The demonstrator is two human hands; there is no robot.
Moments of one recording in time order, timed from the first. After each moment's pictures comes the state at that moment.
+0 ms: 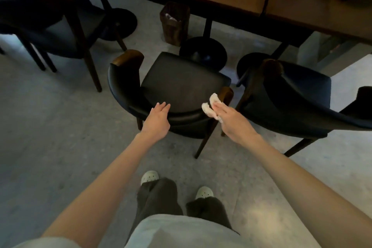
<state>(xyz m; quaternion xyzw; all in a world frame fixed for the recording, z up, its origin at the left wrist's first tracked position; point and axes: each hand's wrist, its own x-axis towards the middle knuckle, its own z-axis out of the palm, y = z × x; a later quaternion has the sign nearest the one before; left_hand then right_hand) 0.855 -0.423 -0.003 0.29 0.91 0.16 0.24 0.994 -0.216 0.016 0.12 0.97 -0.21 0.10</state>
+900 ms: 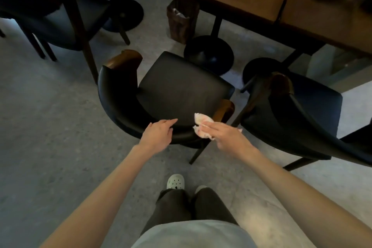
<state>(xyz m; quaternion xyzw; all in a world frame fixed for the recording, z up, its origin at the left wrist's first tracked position) 0.843 -0.382 -0.027 0.27 0.91 0.15 0.28 0.965 -0.164 -0.037 -0.05 0.97 -0.21 0.05</state>
